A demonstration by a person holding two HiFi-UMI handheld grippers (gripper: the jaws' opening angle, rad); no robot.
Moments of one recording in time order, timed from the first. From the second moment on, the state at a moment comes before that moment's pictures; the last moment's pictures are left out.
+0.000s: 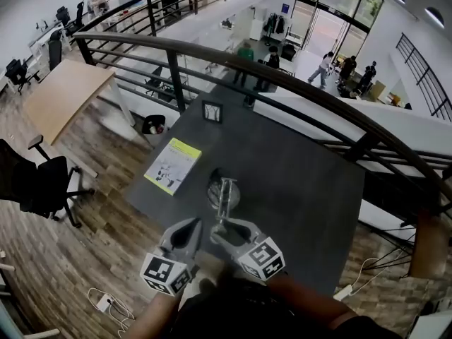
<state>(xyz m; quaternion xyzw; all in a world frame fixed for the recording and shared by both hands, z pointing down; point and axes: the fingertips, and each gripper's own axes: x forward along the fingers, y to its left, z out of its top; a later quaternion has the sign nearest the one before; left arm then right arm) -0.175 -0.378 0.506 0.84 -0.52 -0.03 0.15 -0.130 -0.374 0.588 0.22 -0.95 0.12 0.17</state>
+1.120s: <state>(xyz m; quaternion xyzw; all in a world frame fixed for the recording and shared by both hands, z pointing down) -0.181 -0.345 0.553 0.84 -0.51 0.01 0.20 -0.143 -0.396 0.773 0.27 -0.90 0.12 0.32</state>
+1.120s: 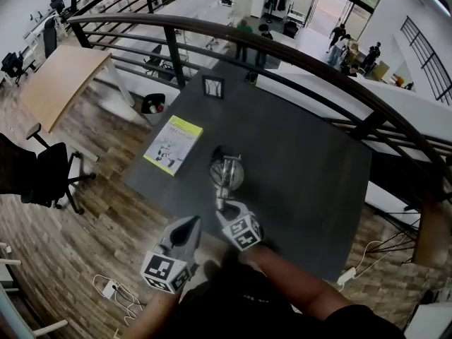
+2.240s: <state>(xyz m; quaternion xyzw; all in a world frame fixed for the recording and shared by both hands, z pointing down) -0.172 -0.254 0.466 0.88 -0.46 -0.04 0.10 -0.123 -0.289 0.507 0.32 -0.94 0.04 0.10</state>
